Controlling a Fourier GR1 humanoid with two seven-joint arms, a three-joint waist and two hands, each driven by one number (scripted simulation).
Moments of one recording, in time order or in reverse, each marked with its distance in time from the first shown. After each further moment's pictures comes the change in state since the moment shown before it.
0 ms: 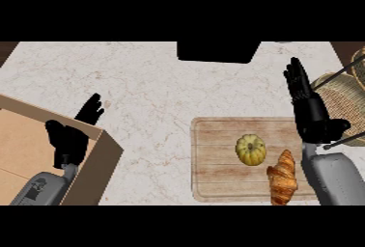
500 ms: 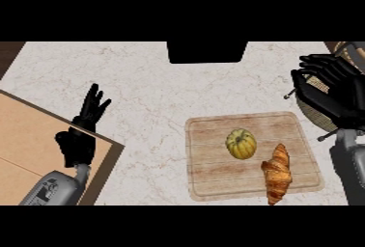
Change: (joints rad) left arm -0.029 -0.014 -0.087 -0.113 -0.084 0.207 -0.071; right arm -0.050 -0.069 -0.135 -0.138 -0.084 -0.070 0.301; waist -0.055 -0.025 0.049
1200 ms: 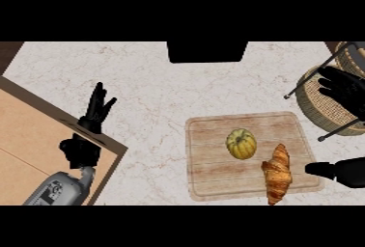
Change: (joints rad) left arm -0.019 0.016 -0.070 -0.053 -0.005 0.049 0.010; right arm 0.186 -0.295 0.047 -0.471 -0.143 0.313 0.412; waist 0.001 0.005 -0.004
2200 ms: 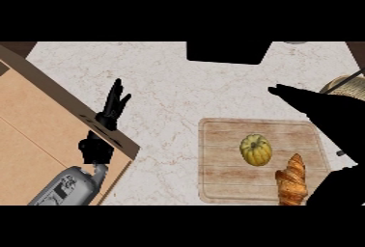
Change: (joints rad) left arm -0.081 -0.008 -0.094 0.007 0.020 0.000 0.000; right arm -0.543 -0.316 0.514 -0.043 0.060 0.286 0.576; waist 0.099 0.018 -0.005
